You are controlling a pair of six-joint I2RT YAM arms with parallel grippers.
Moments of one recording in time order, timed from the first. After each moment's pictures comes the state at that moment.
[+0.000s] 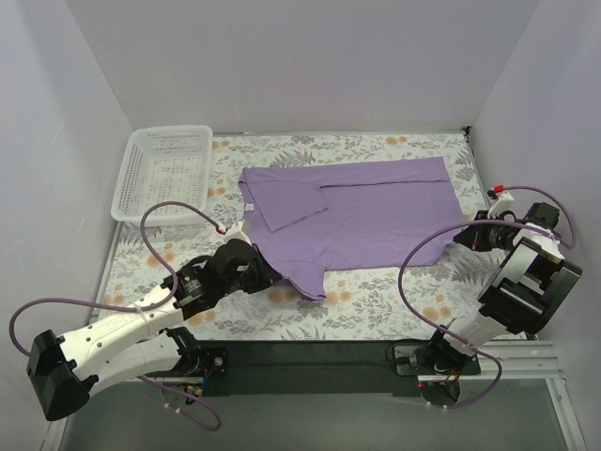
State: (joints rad) left arm -0.90 0.89 0.64 -0.45 -0.16 -1.06; right arm -0.65 1.56 0.91 -0.52 -0.89 -0.58
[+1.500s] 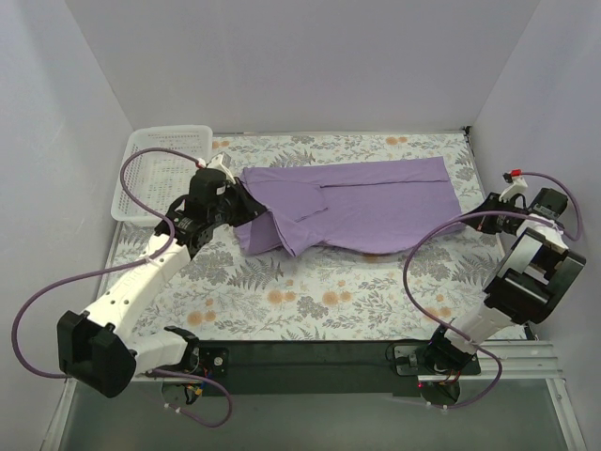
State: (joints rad) left arm -0.44 1.18 1.00 -0.37 0.10 -0.74; right arm -0.63 1.64 1.01 -0.34 -0.93 -0.29
